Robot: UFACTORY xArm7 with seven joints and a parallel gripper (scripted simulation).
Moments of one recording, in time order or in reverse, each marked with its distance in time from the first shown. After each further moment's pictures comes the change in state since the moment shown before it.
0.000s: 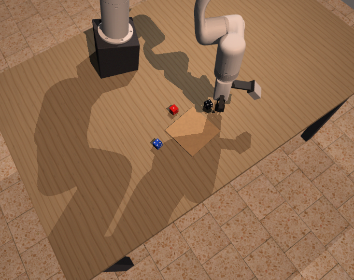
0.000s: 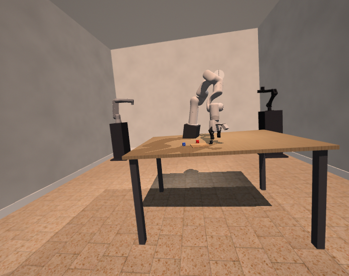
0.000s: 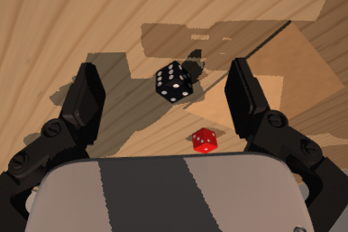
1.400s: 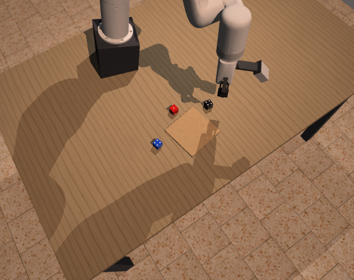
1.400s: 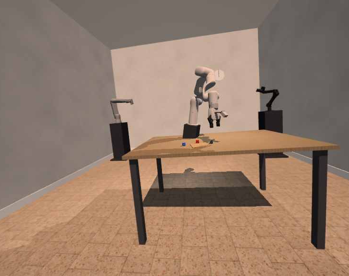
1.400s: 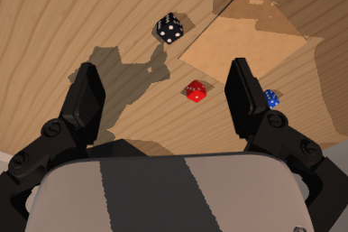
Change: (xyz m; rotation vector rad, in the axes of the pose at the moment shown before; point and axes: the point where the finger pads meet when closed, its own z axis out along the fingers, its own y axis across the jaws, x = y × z) arm 0.000 0.001 -0.097 0.008 0.015 -0.001
